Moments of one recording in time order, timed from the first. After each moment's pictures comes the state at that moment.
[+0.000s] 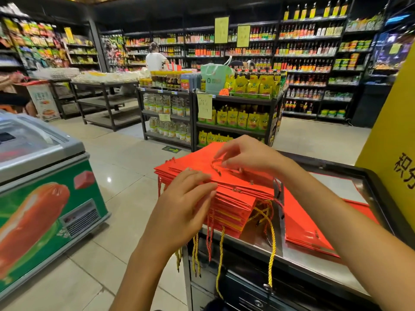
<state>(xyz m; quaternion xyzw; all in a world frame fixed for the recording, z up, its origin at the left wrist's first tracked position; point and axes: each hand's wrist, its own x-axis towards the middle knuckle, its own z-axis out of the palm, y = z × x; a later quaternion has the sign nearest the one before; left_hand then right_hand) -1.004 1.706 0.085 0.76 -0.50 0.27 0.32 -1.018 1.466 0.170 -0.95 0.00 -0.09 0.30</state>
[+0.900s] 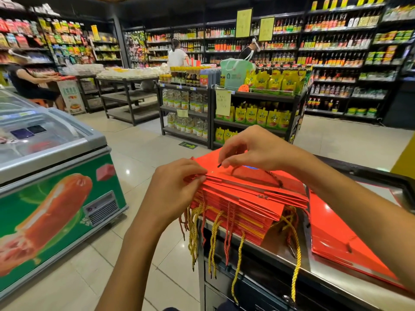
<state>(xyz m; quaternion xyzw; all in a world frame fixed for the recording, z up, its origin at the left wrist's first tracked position) -0.966 1.731 0.120 0.82 -0.38 0.21 0.38 -1.001 1.494 0.194 -0.94 -0.22 -0.10 0.24</state>
